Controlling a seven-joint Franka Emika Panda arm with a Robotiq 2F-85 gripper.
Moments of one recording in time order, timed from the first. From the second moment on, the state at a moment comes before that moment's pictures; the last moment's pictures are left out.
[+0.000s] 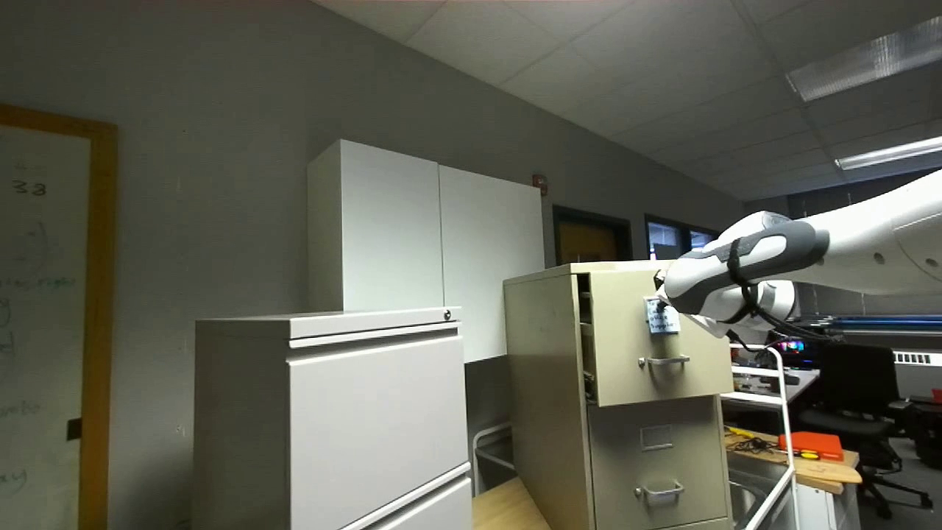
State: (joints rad) arm -0.54 -0.53 -0.15 -2.32 0.21 3.03 0.45
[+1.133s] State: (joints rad) arm -0.37 -0.31 -0.32 -1.98 0.22 2.72 0.36
